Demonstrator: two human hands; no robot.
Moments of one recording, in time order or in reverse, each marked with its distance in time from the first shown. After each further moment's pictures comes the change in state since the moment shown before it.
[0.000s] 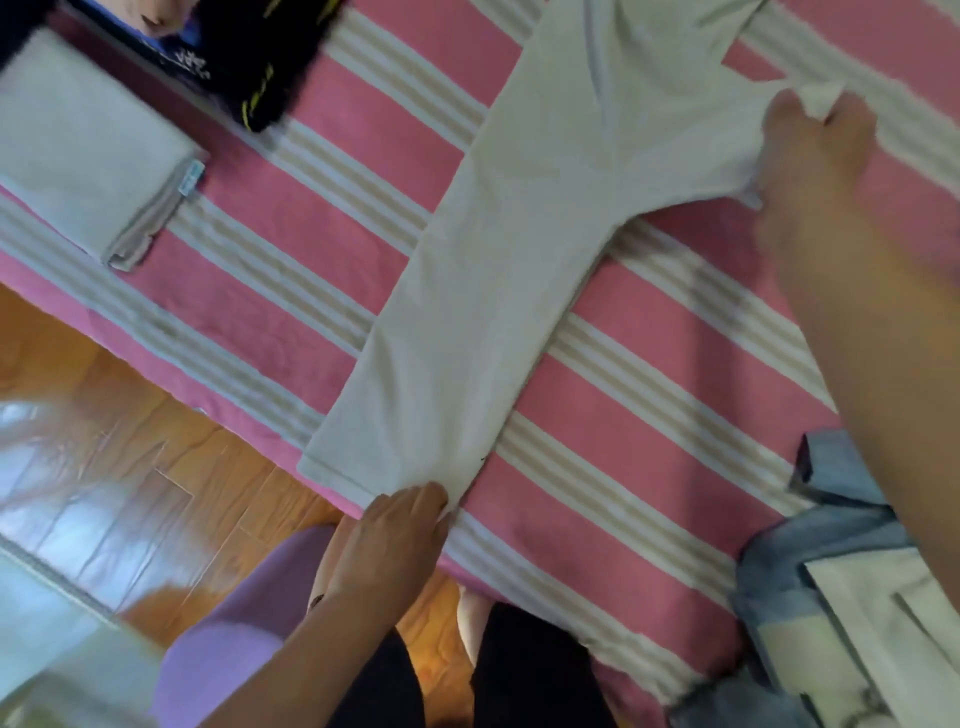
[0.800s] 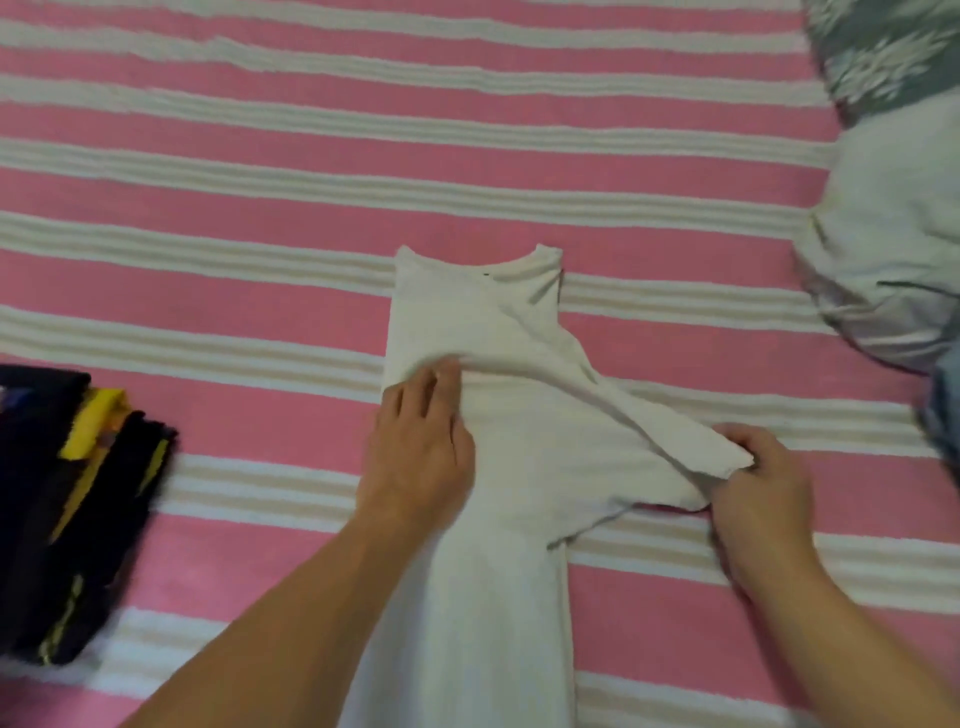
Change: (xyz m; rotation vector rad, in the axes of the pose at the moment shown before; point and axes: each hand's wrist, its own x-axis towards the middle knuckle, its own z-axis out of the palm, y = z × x) left_hand 0.422 0.093 -0.155 0.269 0.505 0.557; right_hand -0.002 0.101 -0.022 0.024 0.336 0.064
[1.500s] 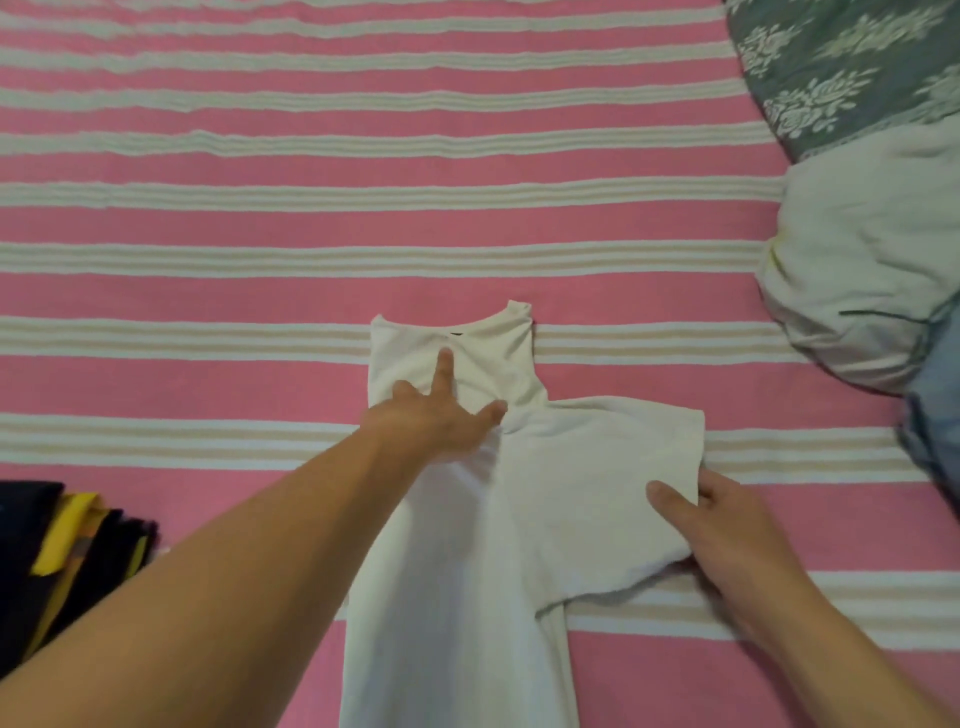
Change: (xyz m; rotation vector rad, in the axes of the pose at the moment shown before) left_hand 0.115 0.042 -0.054 0.139 -0.720 -0.330; right_hand -0.011 -0.034 -0.002 0.059 -0.343 0.194
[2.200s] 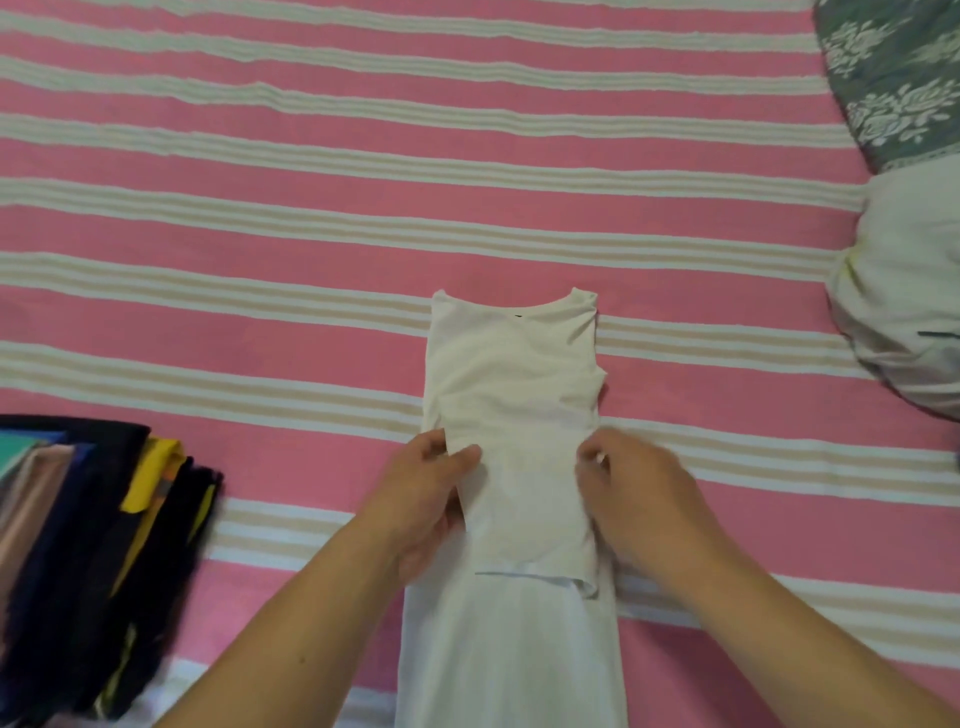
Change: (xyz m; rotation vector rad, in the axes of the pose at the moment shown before) left_hand -0.071 -0.073 0.053 -1.732 -0.154 -0.015; right_hand -0.014 -0.044 0.097 -0.891 -0.106 -0.381
